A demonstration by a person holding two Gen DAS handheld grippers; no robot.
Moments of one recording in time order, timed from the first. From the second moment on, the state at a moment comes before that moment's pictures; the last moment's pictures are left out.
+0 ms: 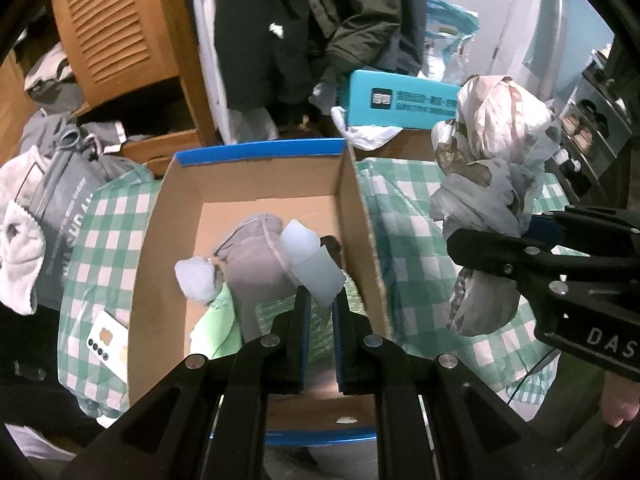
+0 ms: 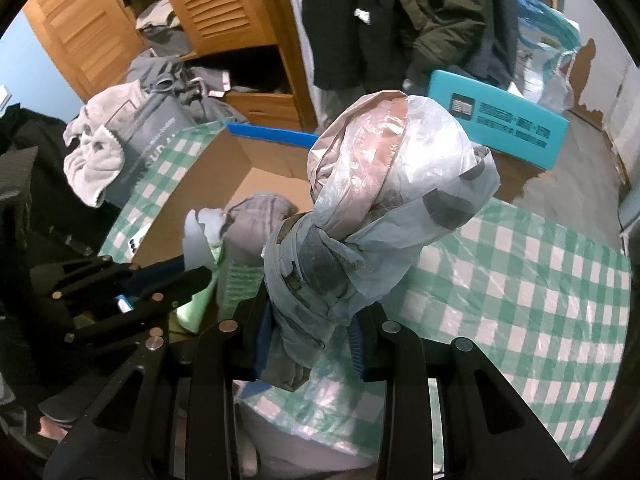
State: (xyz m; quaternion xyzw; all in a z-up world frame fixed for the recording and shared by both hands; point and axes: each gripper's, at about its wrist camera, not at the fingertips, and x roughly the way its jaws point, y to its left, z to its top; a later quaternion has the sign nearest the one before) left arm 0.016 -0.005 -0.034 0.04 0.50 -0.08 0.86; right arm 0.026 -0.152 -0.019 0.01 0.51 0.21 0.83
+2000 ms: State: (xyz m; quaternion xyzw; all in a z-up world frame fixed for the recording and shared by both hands) left arm 0.005 0.020 -0.006 0.04 0.46 -0.03 0.89; right arm 0.016 -0.148 0.010 0.00 0.47 0.20 0.86
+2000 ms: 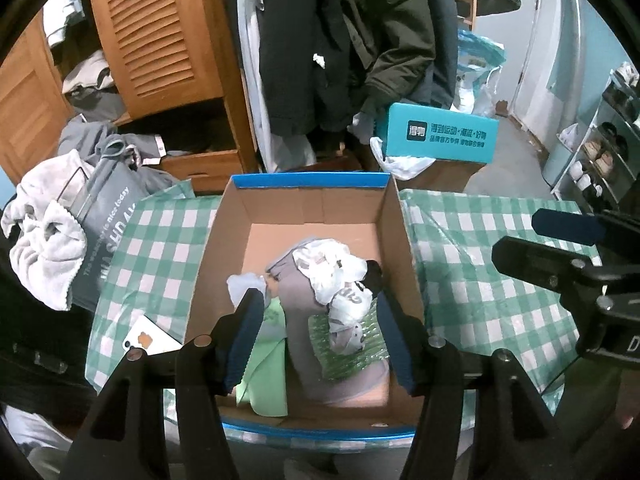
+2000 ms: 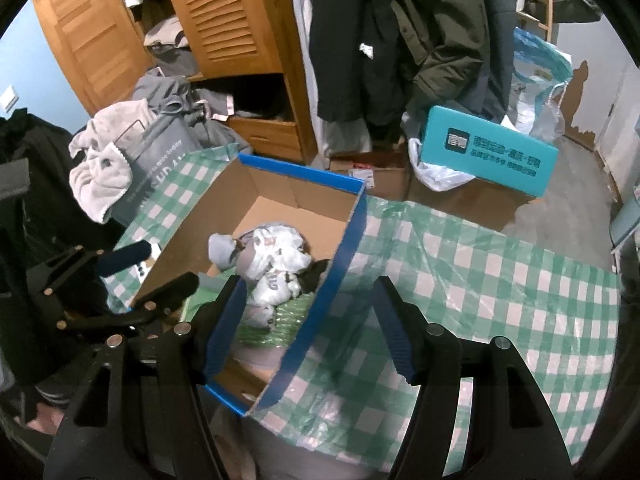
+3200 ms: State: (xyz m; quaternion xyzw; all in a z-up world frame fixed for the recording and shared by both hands) left arm 0.008 0.005 -0.010 0.05 0.46 -0.04 0.88; right arm 0.016 -0.177 0.004 0.01 0.46 0.17 0.87
